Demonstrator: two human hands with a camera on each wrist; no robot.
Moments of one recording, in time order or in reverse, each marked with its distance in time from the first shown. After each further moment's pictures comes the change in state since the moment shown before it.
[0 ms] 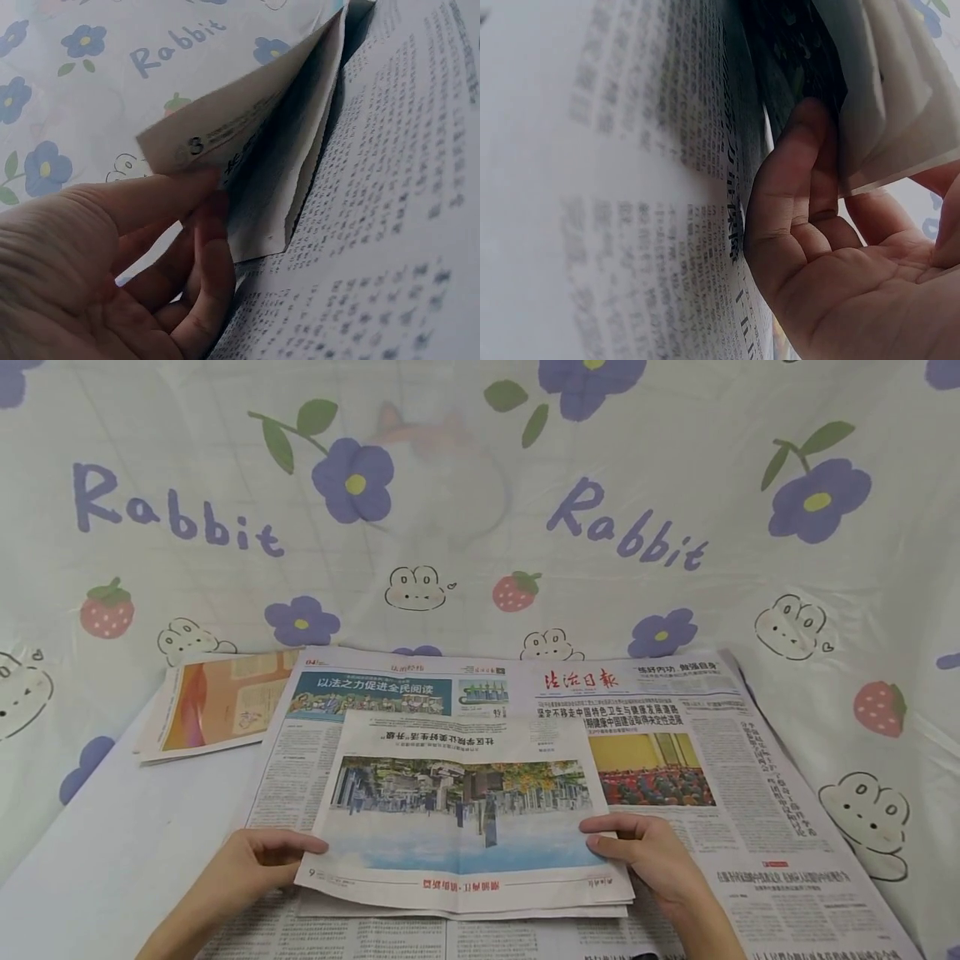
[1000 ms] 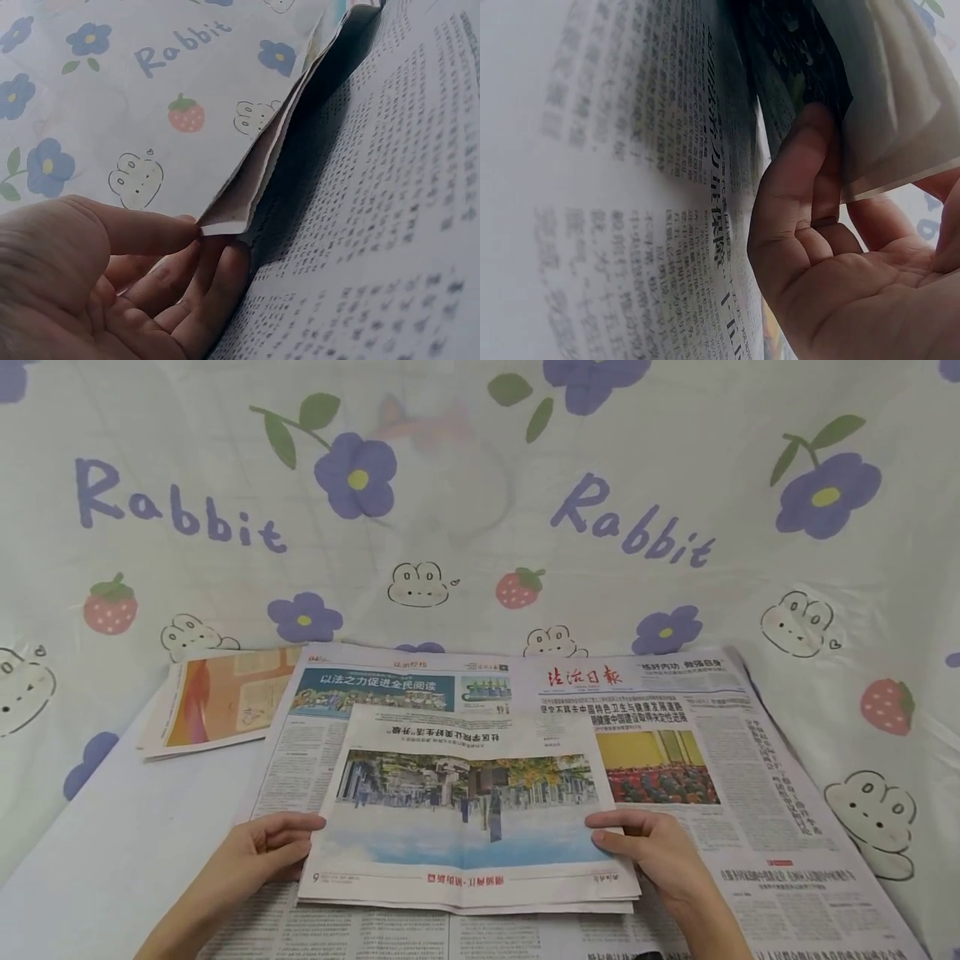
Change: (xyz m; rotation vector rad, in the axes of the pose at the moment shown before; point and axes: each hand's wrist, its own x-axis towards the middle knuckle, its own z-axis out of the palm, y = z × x) left_hand 0.001 0.004 -0.001 -0.172 0.030 -0.107; right_hand -0.003 -0.004 0.002 -0.016 0.024 -0.001
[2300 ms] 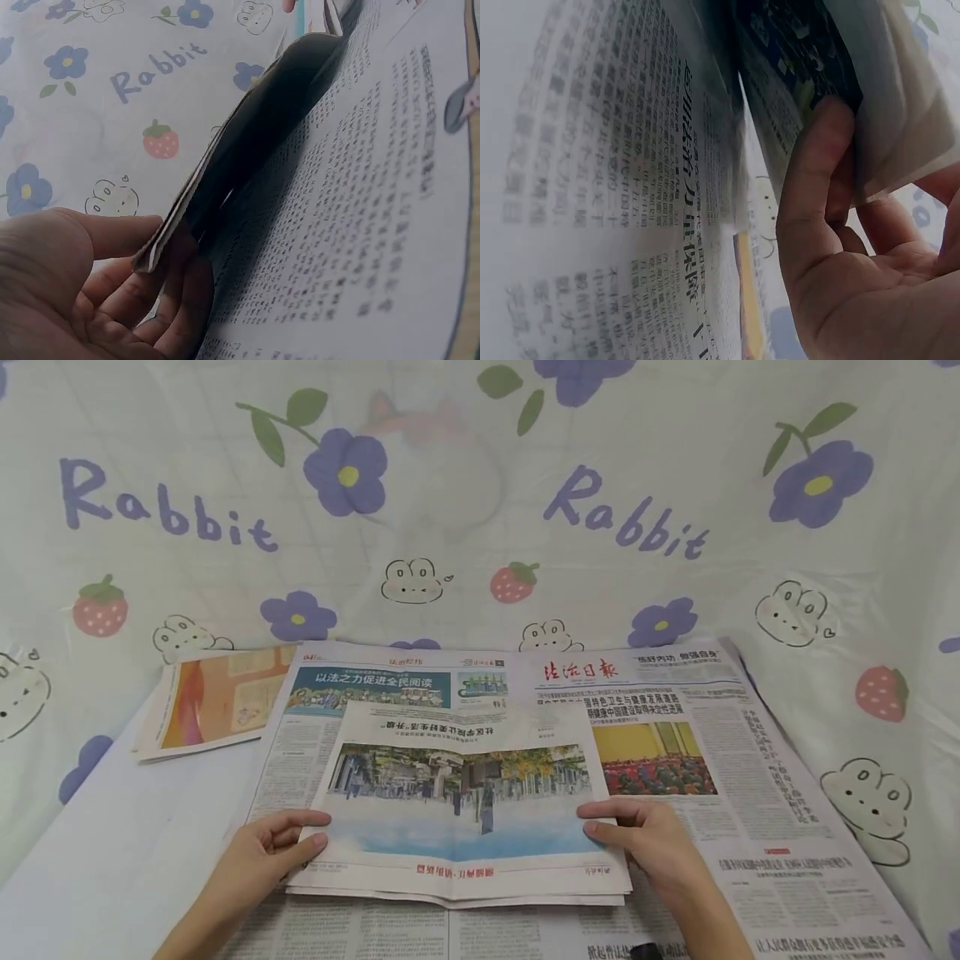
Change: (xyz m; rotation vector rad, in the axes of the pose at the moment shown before) left_hand 0.002 0.000 0.020 0.119 0.161 0.027; right_hand -0.004 -0.008 0.004 0.025 -0.017 -0.033
